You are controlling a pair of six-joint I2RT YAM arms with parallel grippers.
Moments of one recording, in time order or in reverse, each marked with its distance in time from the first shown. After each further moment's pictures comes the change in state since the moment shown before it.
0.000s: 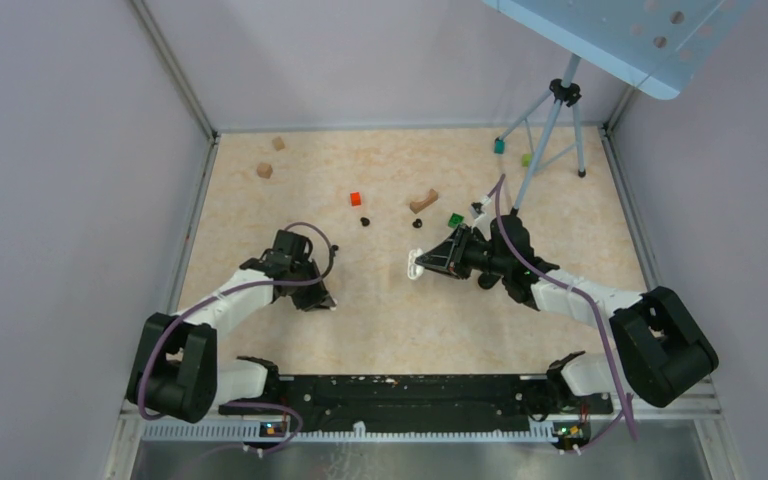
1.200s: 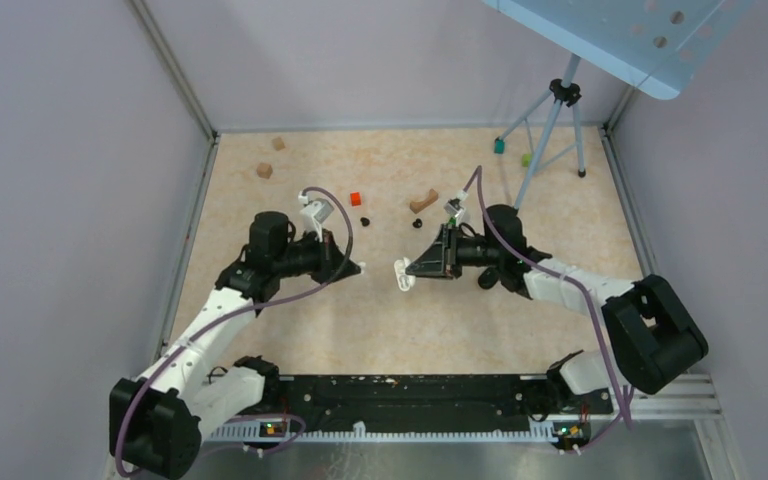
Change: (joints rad) left arm -0.030 -0.260 0.077 0.209 0.458 0.351; right arm 0.010 0.068 0.073 0.008 -0.268 -0.079
